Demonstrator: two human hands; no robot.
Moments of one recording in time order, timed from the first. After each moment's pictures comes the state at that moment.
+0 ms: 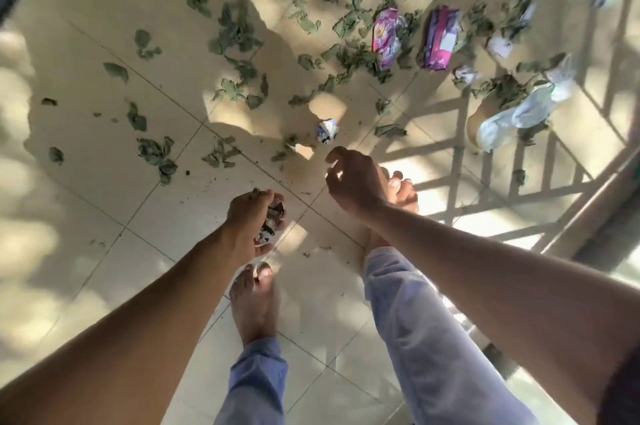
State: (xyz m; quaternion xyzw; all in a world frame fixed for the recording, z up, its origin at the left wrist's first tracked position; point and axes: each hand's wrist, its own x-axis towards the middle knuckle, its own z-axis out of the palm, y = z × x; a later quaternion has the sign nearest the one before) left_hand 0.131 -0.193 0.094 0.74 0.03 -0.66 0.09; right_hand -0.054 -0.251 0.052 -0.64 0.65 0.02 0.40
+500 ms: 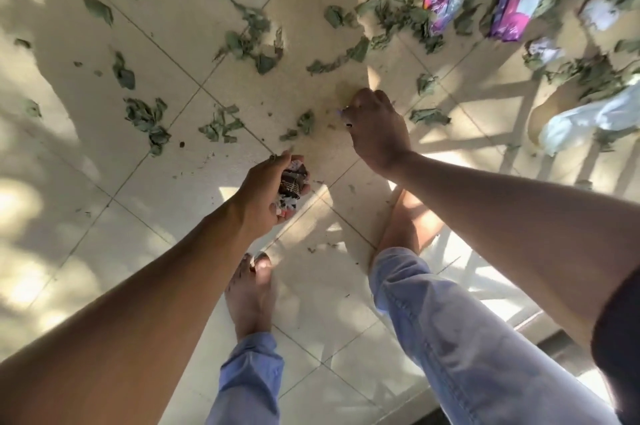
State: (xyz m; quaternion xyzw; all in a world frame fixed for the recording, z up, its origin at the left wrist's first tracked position) left_hand 0.124 -0.211 0.013 0.71 0.09 -0.68 0.16; right_hand -0.060 -0.309 -0.055 -0.83 0.50 0.06 0.25
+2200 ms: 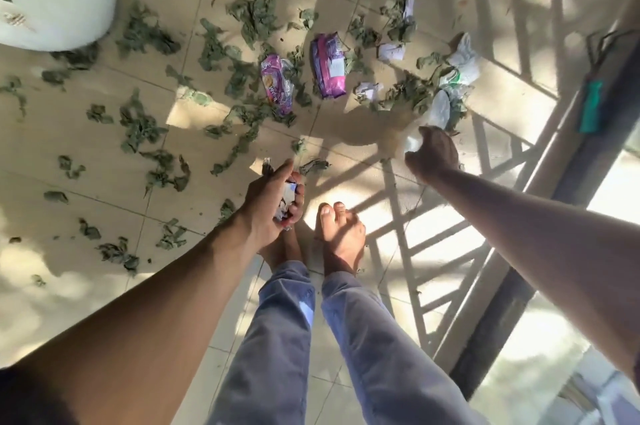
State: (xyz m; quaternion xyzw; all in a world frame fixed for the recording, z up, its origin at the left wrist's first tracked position) left_hand -0.044 -0.354 0.079 0.67 -0.01 -0.73 0.12; right_hand -0.333 -0.353 0.028 -0.41 0.83 0.10 0.36
